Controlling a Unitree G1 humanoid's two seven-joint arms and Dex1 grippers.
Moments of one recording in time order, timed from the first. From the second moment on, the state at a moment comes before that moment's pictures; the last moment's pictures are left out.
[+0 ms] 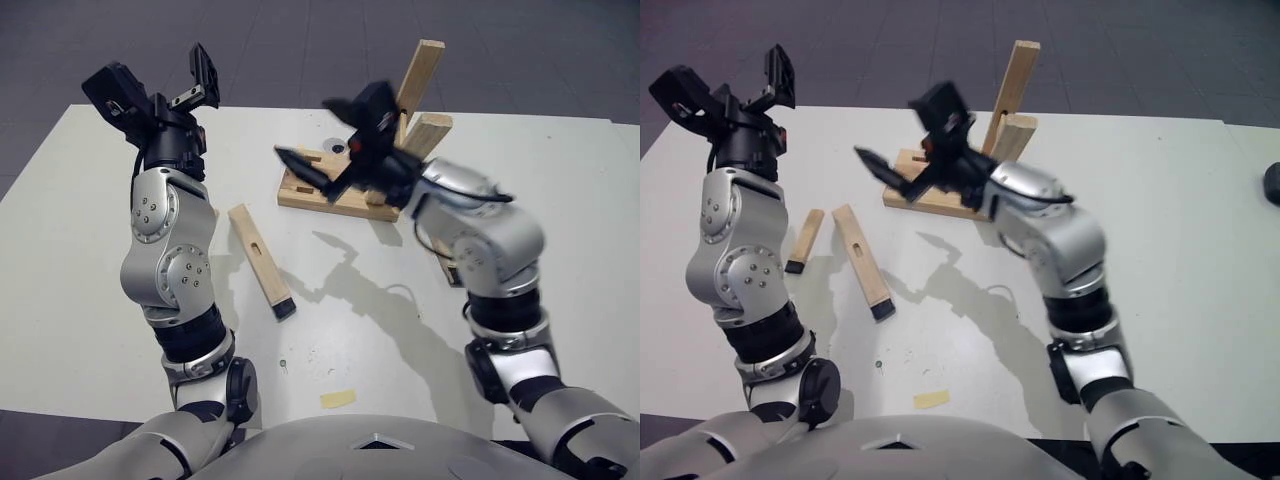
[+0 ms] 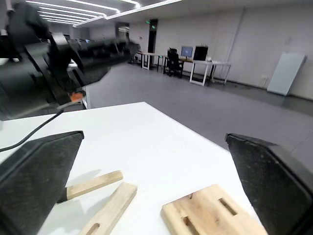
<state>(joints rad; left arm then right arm) -0.45 -0.02 0.28 -0.49 -0.39 0.59 0.27 -0.57 -0.17 0.25 -0.34 0.42 0.80 0.34</state>
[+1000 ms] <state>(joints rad) -0.43 -0.03 0.20 -0.45 -0.28 0.59 0.28 -0.77 -0.03 0.40 0.47 0.04 0.69 0.41</state>
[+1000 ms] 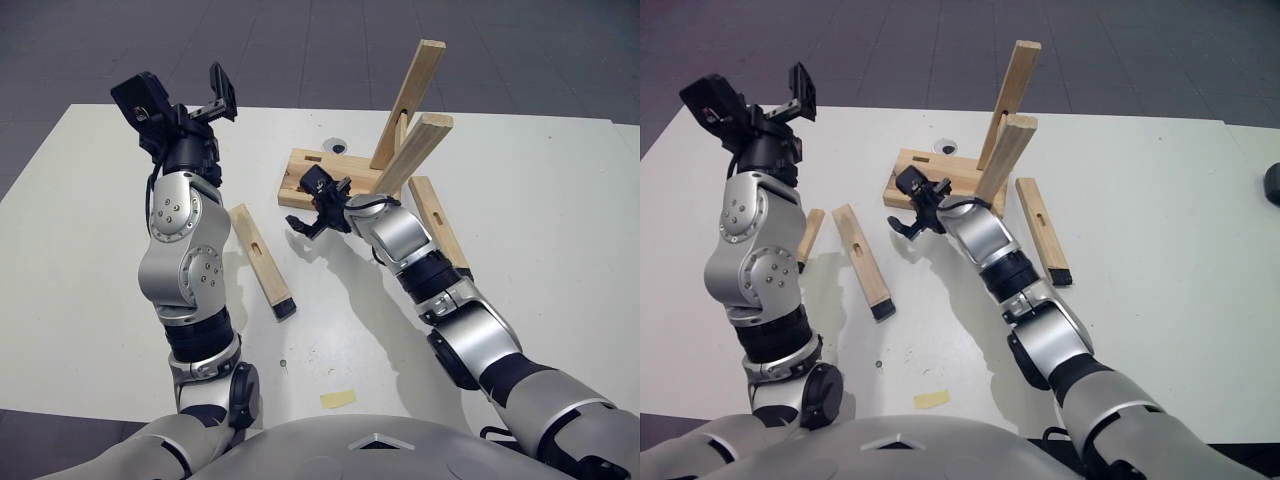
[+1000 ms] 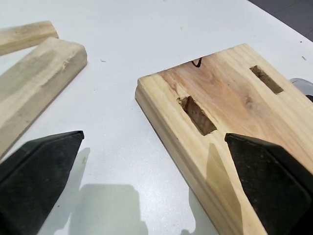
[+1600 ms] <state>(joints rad) -0.43 -0.05 0.23 -0.44 -0.28 0.59 0.29 -0.92 0.00 0.24 0.61 0.12 0.95 0.55</state>
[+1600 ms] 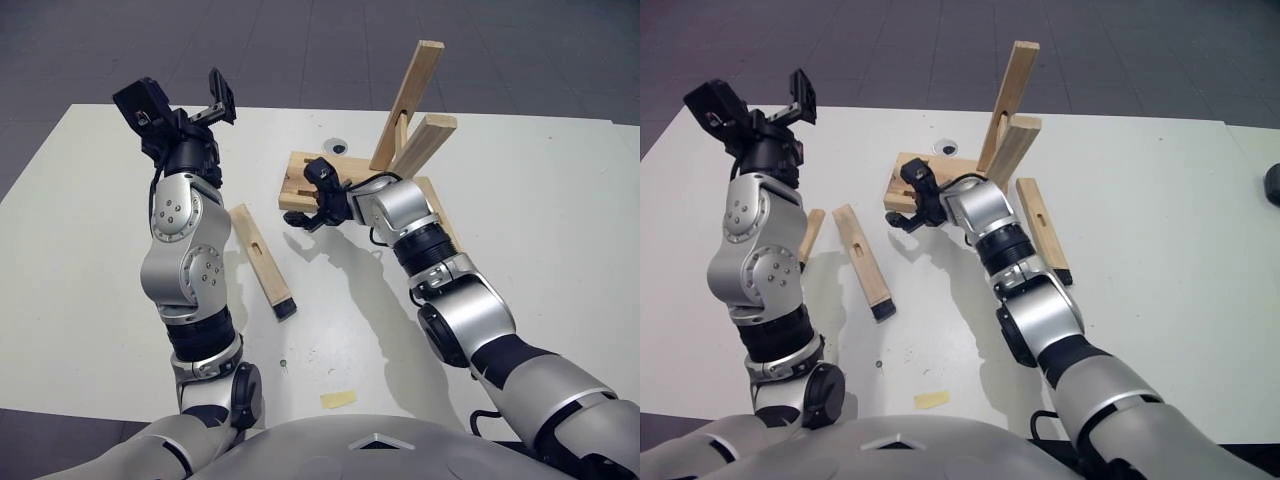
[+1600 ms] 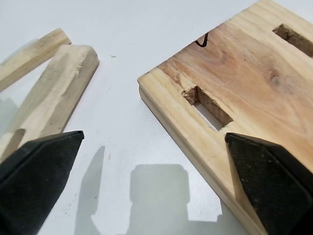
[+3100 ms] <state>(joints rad) -0.44 -0.04 0.25 -0.43 -0.26 0.65 0.29 -0.76 -0.23 0.39 0.18 0.27 1.16 0.63</state>
